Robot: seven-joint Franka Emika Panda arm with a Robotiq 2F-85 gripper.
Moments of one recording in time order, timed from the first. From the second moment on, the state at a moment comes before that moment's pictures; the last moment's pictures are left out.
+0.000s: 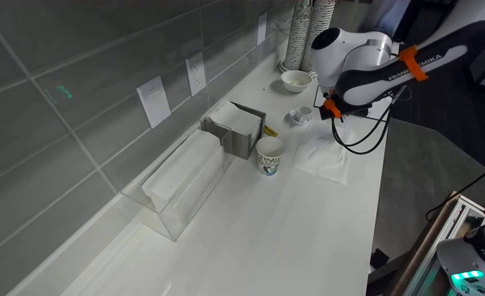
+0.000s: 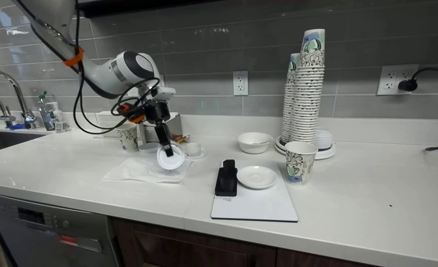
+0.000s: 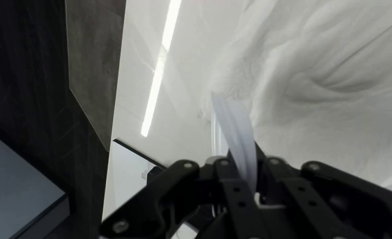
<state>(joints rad) 0.00 0.20 0.03 -2.14 -0.60 2.04 1.19</state>
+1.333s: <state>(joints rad) 0.01 0.12 0.01 -2.14 -0.13 2.19 0.65</state>
